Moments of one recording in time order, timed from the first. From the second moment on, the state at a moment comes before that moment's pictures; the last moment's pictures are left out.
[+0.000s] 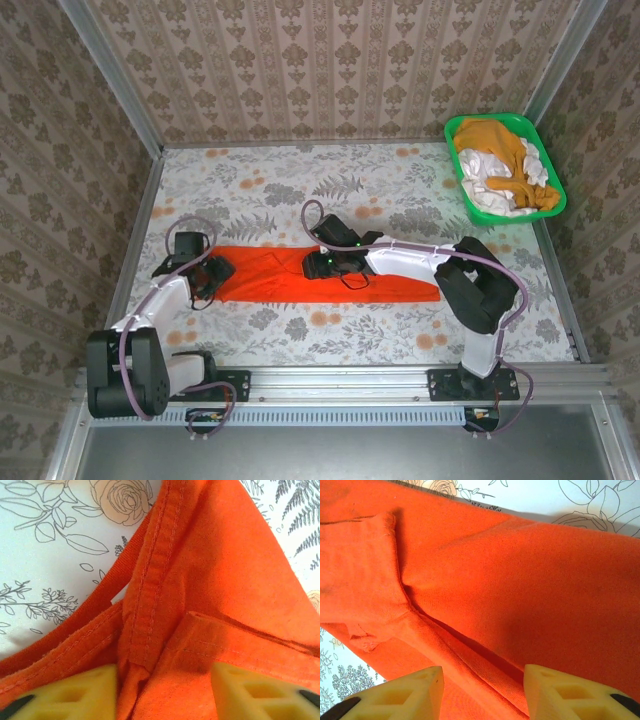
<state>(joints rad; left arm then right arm) -0.03 1.19 0.55 -0.45 0.11 -0.75 0.80 1.85 1.18 -0.30 -0.12 0.58</state>
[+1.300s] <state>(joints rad) -0.03 1.29 0.67 -0.45 0.03 -0.52 0.82 1.84 1.06 -0.27 -0.28 0.59</state>
